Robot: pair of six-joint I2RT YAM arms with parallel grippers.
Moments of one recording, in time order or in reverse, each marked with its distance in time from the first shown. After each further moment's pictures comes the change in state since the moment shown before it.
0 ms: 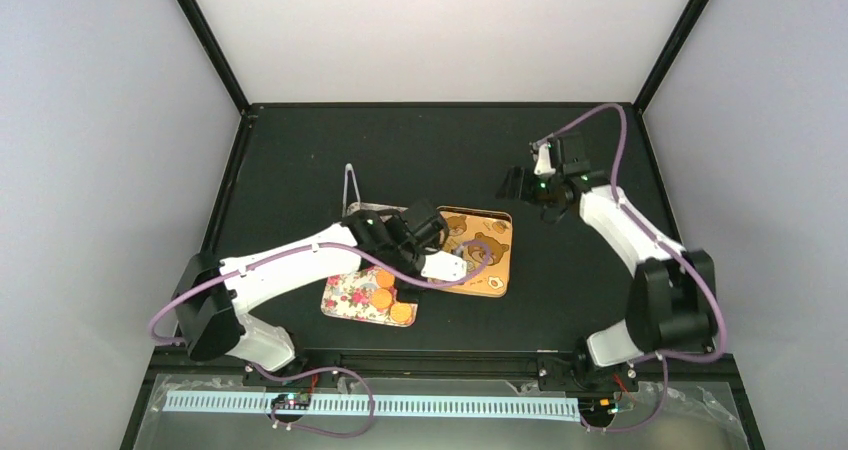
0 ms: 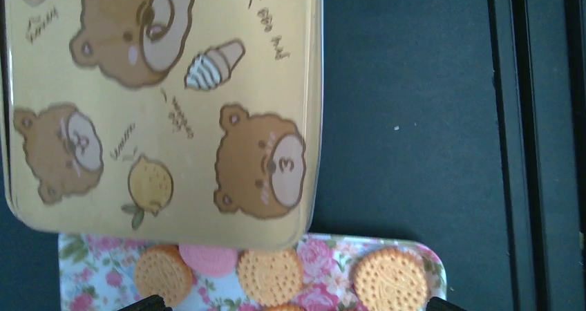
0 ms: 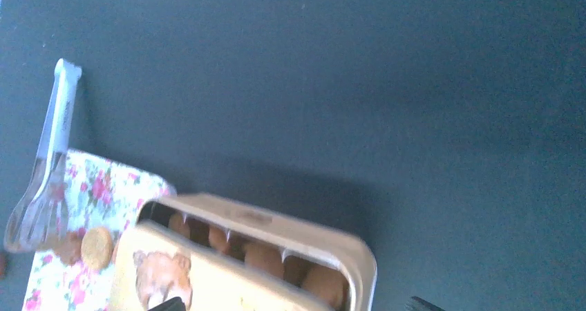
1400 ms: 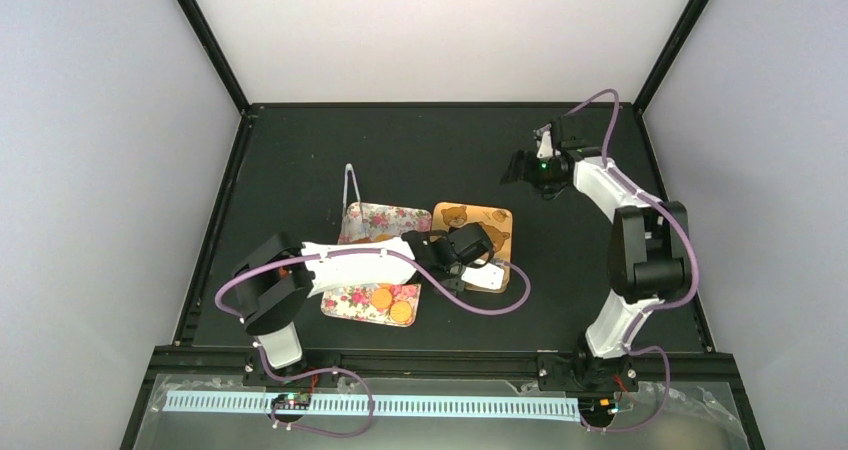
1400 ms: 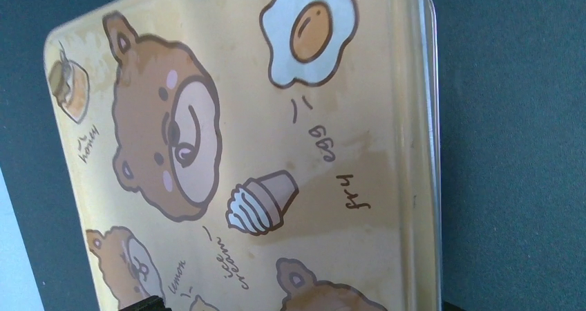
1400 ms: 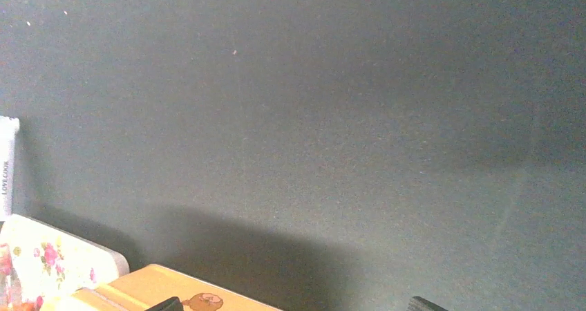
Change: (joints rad) left arm -0.164 0.301 -0.003 0.430 -0.385 0.108; right arm -0.074 0.388 0.268 -0.020 -0.032 -0.013
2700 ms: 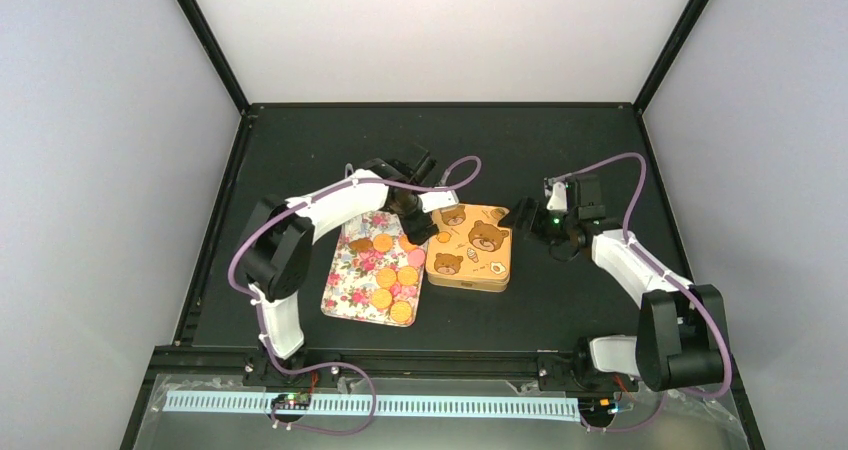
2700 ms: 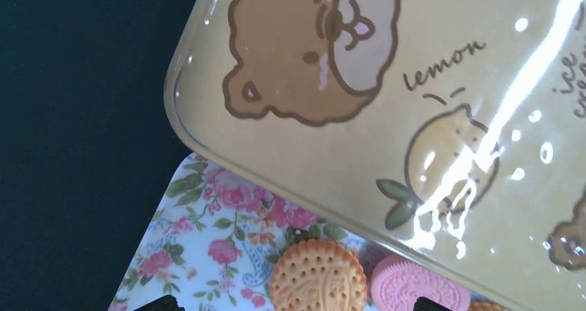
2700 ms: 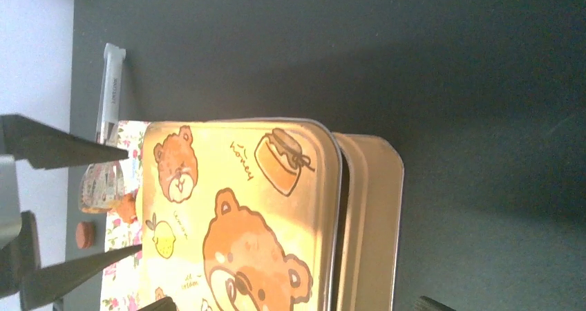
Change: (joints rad) left arm 0.475 0.113 0.227 -0.310 0.361 -0.243; right arm -0.006 -0.499 -0.581 0.239 -0.169 0.166
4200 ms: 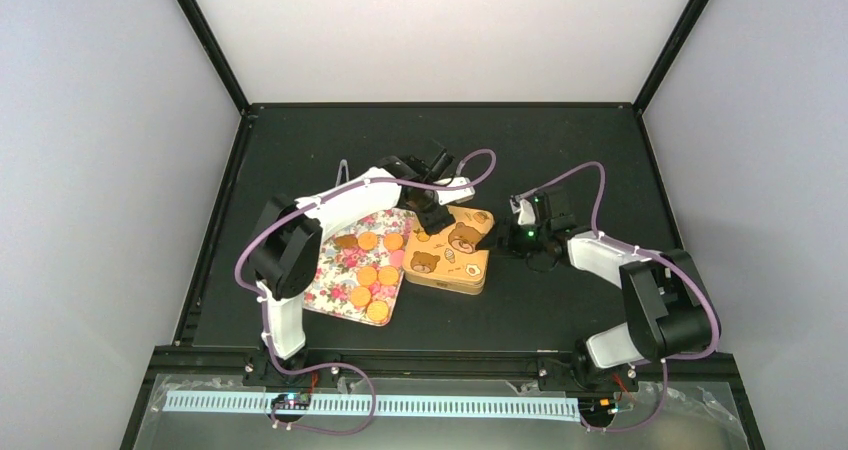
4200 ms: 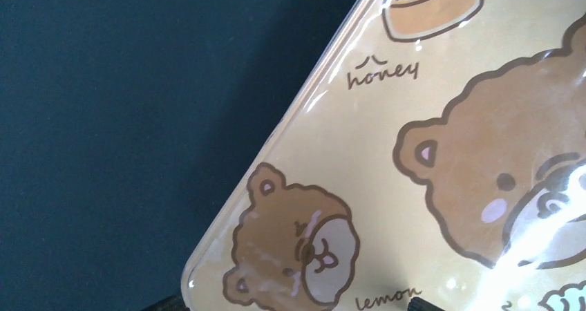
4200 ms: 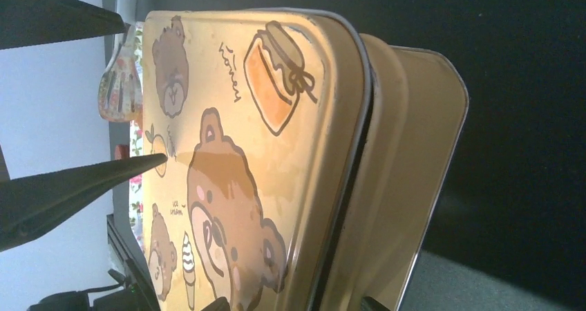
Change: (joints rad) left arm -0.055 0.060 0.113 0.040 -0.083 -0.097; right arm 0.154 0.151 -0.094 0.217 -0.154 0.108
